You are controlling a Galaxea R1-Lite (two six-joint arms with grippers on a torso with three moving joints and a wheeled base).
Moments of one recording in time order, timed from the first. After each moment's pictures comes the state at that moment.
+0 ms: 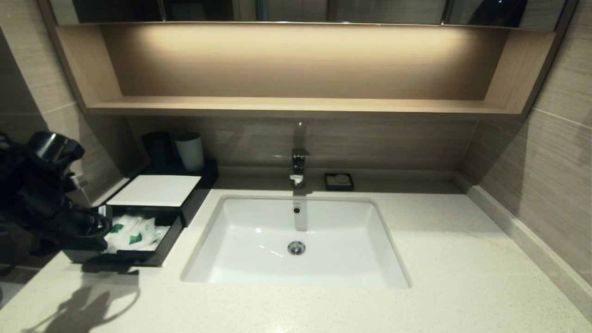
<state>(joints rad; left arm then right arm) 0.18 1.74 -1.24 0.66 -0.05 -0.29 0.00 0.00 0.00 0.00 0.00 0.00</state>
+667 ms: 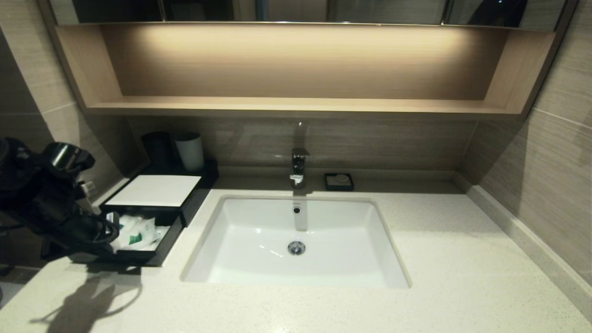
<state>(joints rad) 0.18 1.80 -1.23 0.63 -0.04 -0.27 0.00 0.00 0.00 0.00 0.00 0.00</state>
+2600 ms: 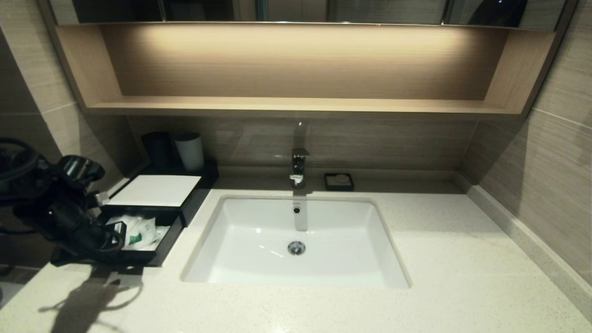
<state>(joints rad) 0.19 1.88 -1.21 0.59 -0.05 -0.18 0.00 0.00 0.00 0.00 0.00 0.00</state>
